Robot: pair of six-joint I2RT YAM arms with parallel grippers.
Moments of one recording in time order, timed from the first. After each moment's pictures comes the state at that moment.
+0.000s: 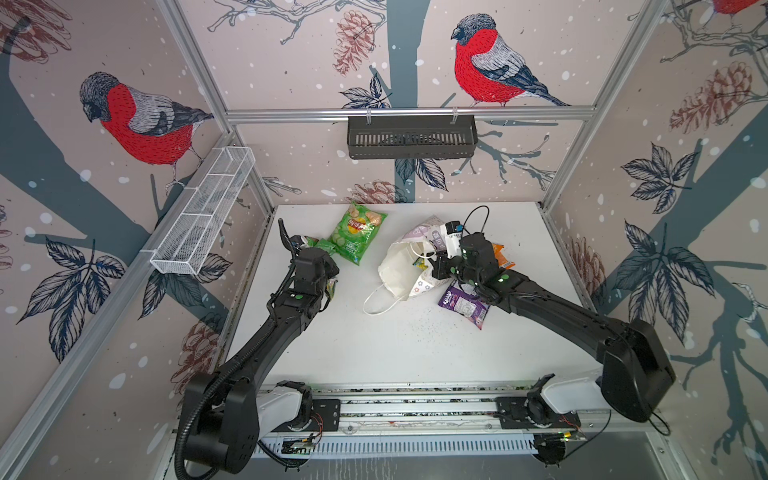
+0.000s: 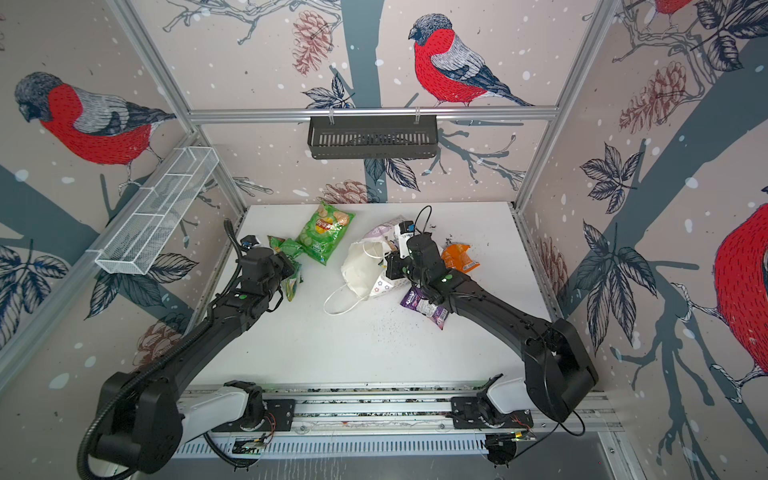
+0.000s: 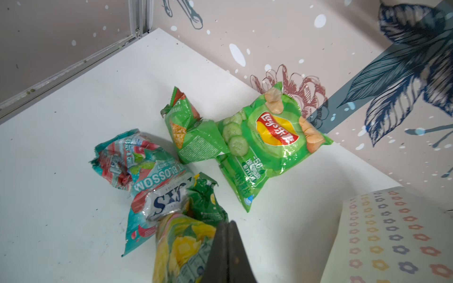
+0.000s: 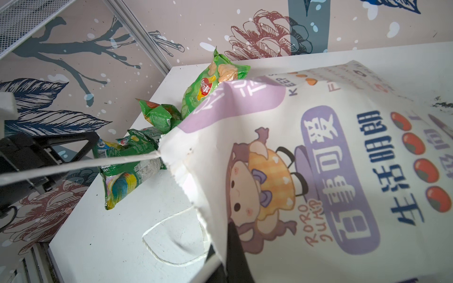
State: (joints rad) left arm -0.21 1.18 0.70 -0.02 -0.27 -0.62; right arm 0.65 1.40 0.96 -0.02 -0.10 0.41
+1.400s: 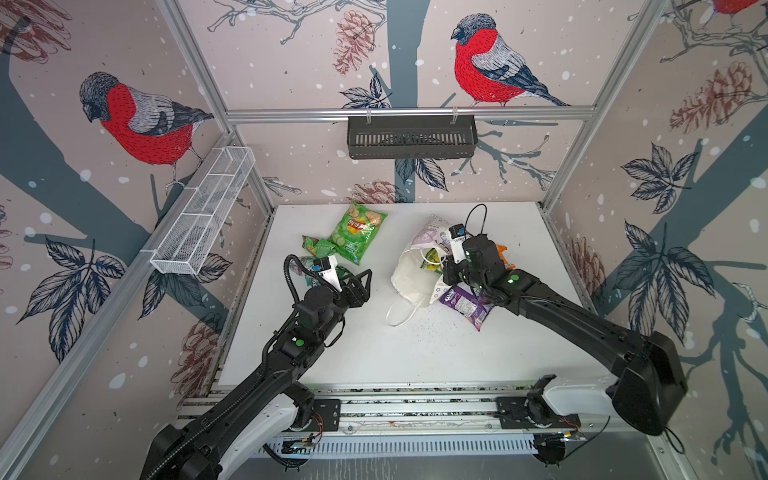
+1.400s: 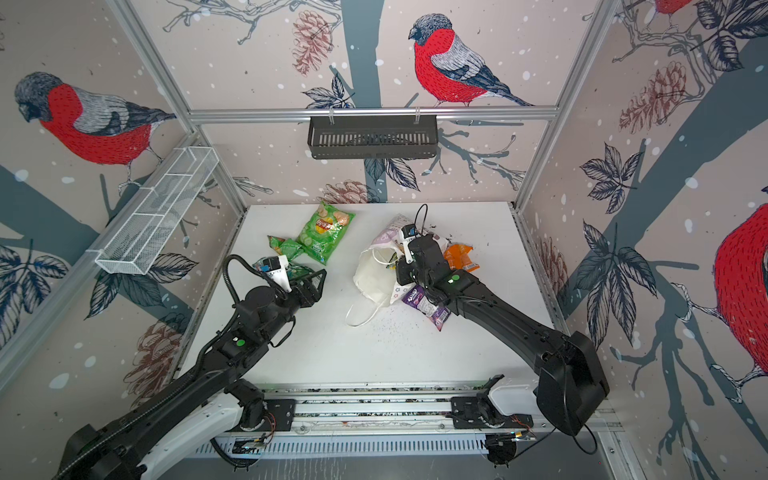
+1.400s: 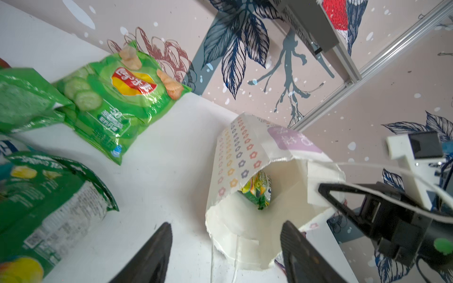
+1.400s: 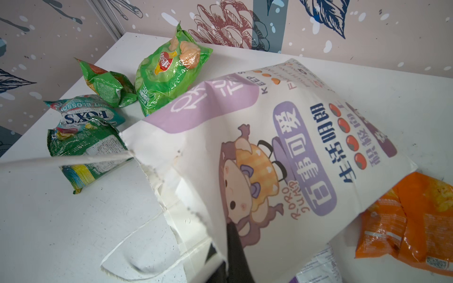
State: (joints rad) left arm -0.55 0.83 0.40 0.24 -0.05 -0.69; right arm 0.66 1.33 1.00 -0.26 0.07 0.23
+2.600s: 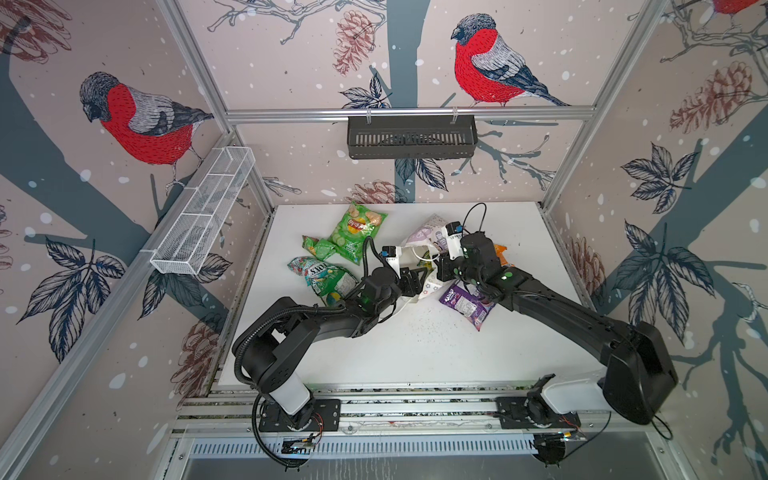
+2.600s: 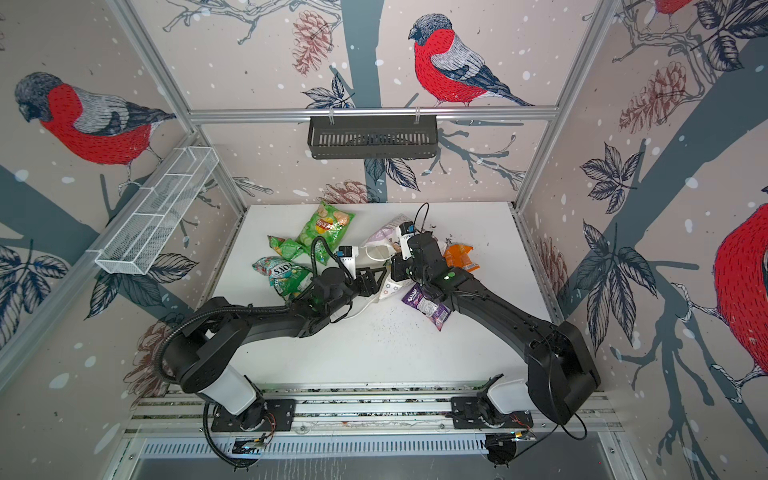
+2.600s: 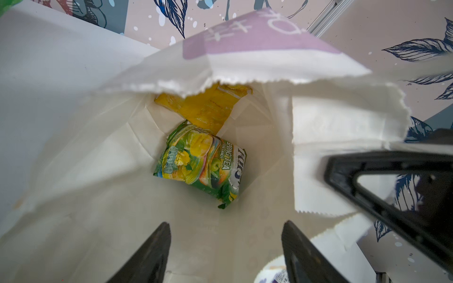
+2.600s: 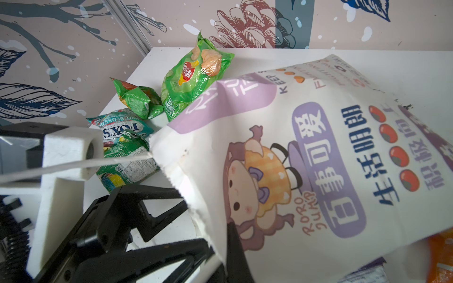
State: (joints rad) left arm -0.74 1.65 0.71 0.69 0.00 -0.64; right arm 0.64 1.39 1.00 -0.15 -0.06 0.31
